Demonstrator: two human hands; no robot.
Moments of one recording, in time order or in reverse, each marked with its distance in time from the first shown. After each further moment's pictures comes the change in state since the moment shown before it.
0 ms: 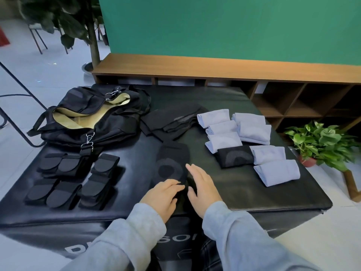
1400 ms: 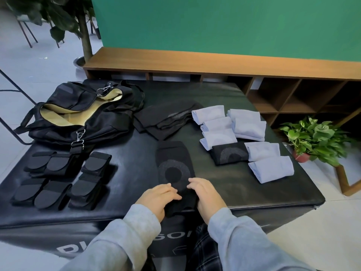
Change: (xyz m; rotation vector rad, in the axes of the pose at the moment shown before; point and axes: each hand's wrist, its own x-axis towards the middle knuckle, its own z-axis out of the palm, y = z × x) left_hand 0.006 -0.032 0.044 -0.001 0.247 0.332; right_hand -0.014 0.052 0.015 -0.050 0.125 -0.245
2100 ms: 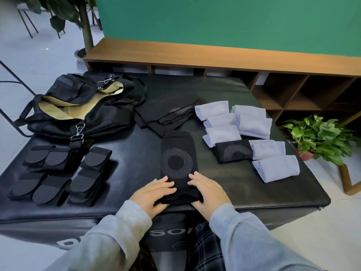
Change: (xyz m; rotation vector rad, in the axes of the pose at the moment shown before) left_hand -0.013 -0.019 0.001 -0.198 0.043 -0.103; right_hand 0.005 0.011 -0.004 -0.124 -0.150 -0.008
